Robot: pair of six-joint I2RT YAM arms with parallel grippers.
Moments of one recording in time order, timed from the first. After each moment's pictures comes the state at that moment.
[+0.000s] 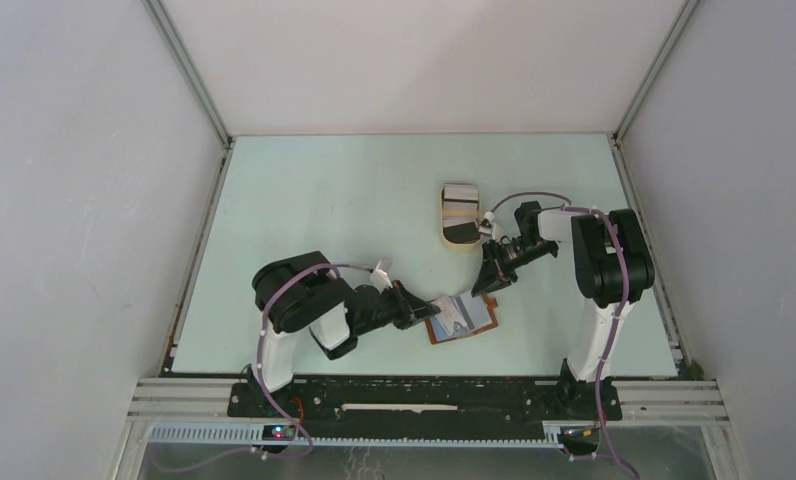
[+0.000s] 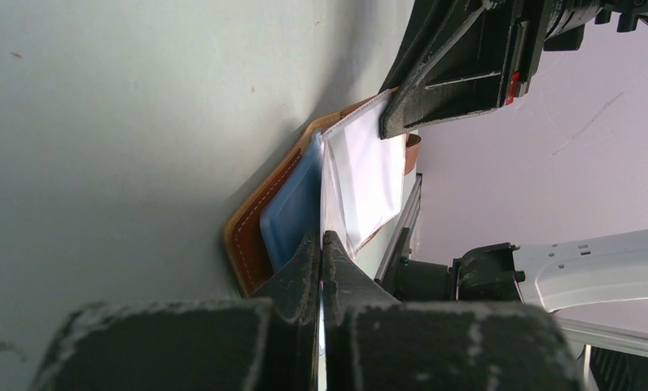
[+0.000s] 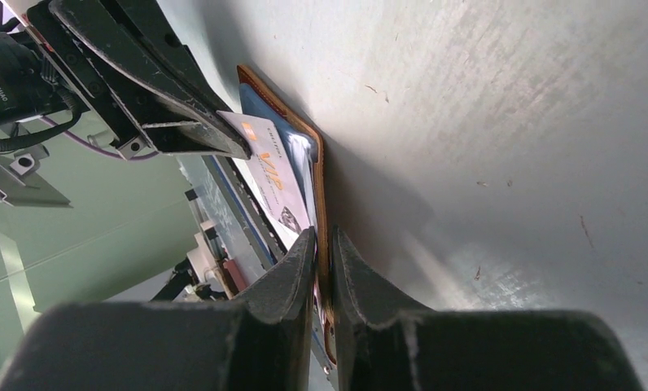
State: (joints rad) left arm -0.87 1.99 0.32 1.39 0.17 -1.31; right arm 0.14 1.96 1.07 -0.75 -0.97 -0.15
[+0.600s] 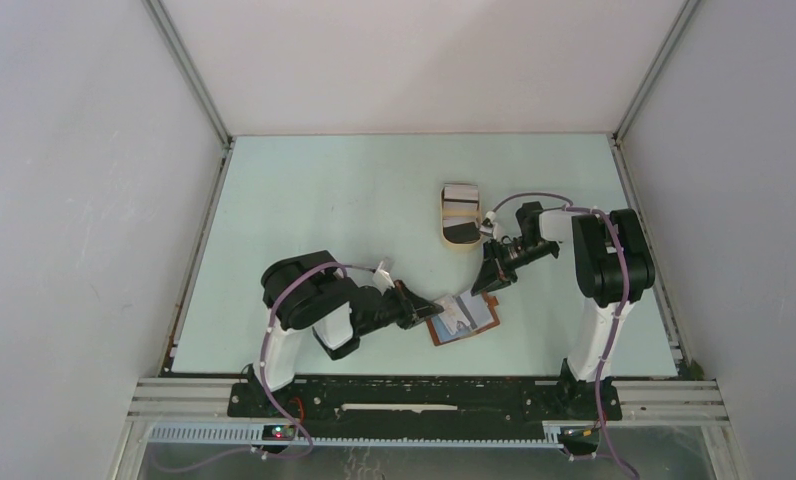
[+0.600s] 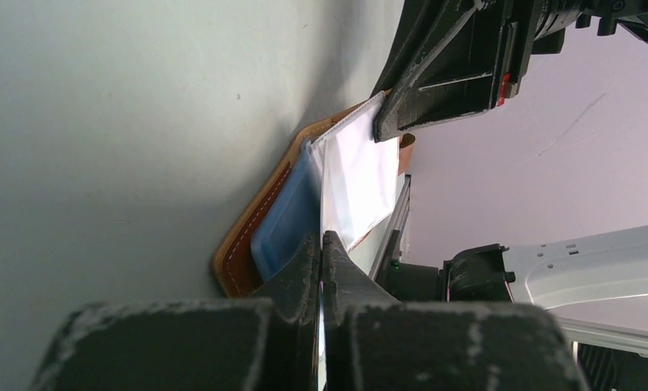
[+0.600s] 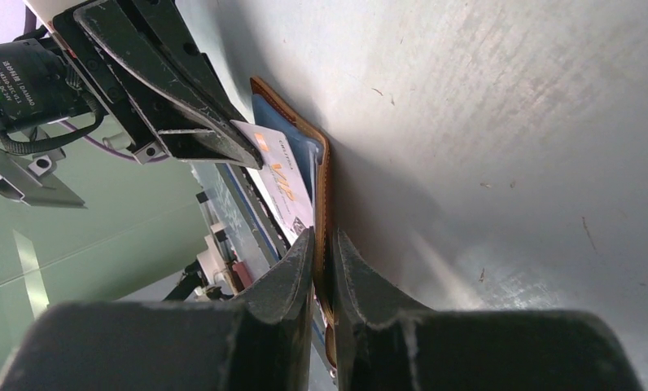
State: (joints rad) left arm -0.88 2.05 0.34 1.46 0.16 -1.34; right arm 0.14 1.96 1.07 -0.73 -1.00 -0.14
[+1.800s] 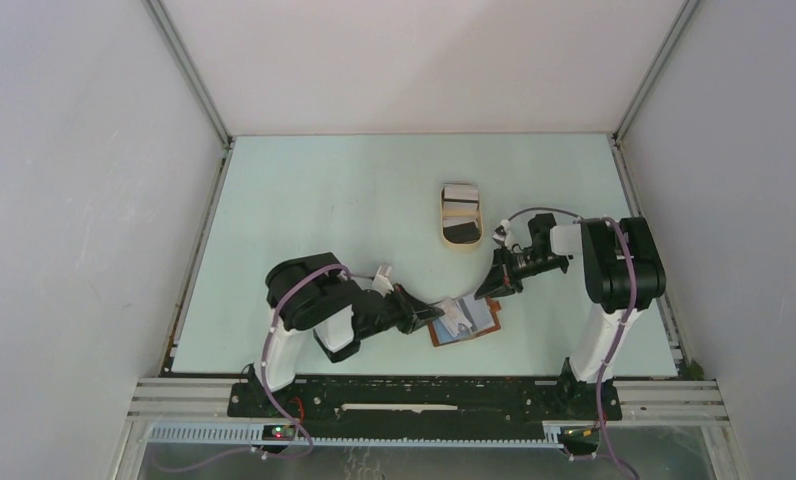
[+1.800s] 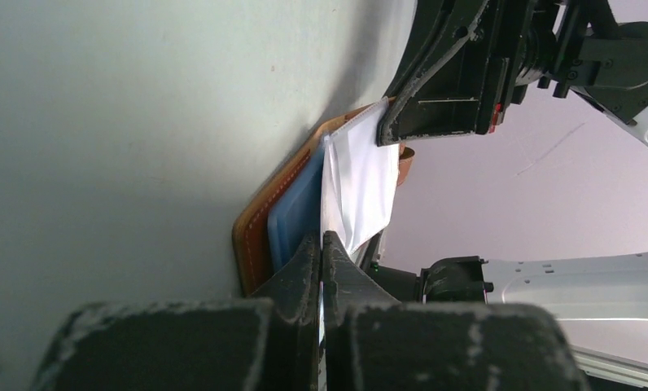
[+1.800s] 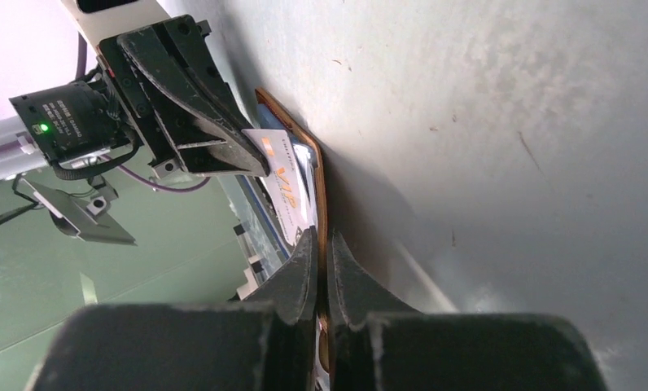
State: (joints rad) left arm -0.91 2.07 0.33 1.46 0.13 -1.47; right arm 0.08 1.91 0.91 -0.54 -1.05 0.02
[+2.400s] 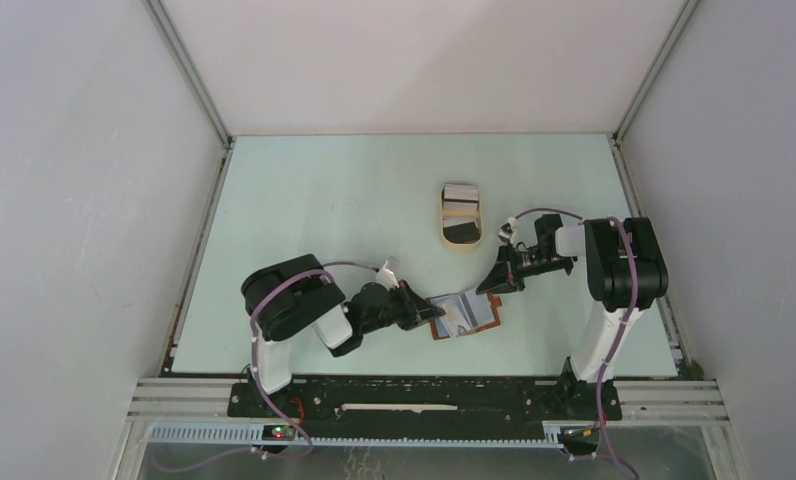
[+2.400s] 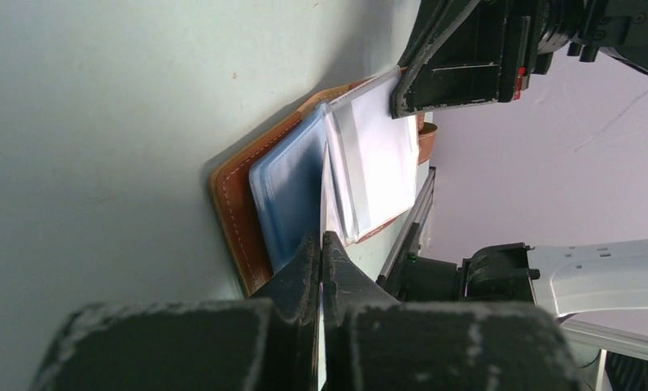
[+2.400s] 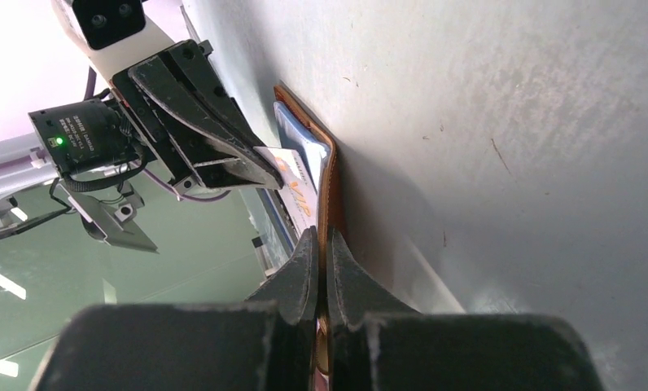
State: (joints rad) left arm -0.91 1.91 0.36 1.20 0.15 -1.30; right arm 0.03 1.91 0.88 -0.46 -1.12 0.07
